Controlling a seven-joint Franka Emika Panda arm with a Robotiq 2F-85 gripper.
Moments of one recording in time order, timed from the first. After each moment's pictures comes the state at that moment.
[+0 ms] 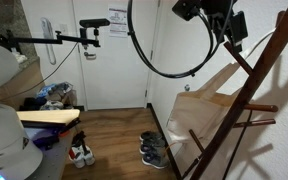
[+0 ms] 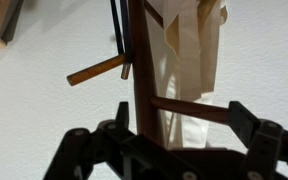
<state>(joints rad) -0.07 -0.17 0.06 -2.08 -0.08 2.56 0.31</state>
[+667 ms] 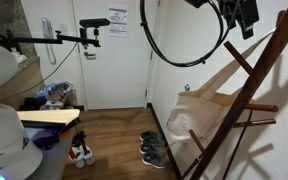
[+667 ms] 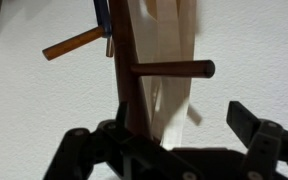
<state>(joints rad) -0.05 -0.11 0.06 -1.96 -0.08 2.56 0.39</state>
